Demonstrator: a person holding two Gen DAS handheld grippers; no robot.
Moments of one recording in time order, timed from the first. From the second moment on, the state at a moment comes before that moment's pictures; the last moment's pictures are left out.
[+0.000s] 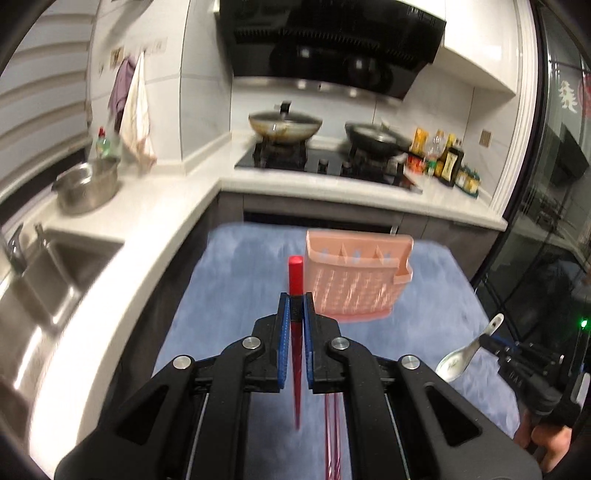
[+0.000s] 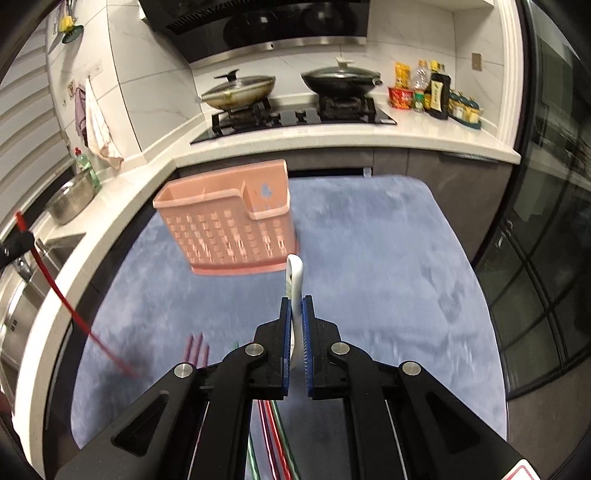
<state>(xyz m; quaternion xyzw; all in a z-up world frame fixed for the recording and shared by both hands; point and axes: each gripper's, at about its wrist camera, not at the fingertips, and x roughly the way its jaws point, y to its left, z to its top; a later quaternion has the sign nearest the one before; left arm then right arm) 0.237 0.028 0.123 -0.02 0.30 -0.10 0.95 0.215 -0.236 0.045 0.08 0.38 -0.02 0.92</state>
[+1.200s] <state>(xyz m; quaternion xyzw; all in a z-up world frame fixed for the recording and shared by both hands) 0.397 -0.024 0.163 -0.04 0.25 -0.09 0.96 0.411 -0.236 0.035 0.08 0.39 0.00 0.92</state>
